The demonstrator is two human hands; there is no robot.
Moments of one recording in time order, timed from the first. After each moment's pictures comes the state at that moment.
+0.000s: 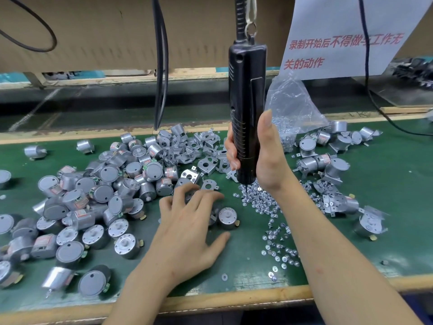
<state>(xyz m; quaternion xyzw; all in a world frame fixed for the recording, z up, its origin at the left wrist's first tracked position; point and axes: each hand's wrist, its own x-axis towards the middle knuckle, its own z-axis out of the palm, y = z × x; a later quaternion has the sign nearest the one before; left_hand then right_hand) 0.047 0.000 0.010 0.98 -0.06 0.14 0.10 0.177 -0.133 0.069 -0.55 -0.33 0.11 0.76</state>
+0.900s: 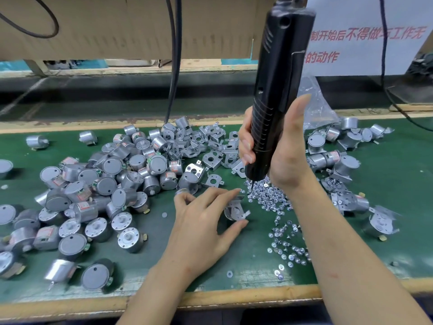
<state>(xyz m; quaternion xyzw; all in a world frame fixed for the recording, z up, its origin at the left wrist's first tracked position) 0.054 -0.014 -0.005 0.94 -0.06 0.23 0.23 0.173 -0.134 0.080 -0.50 -0.33 0.14 0.79</state>
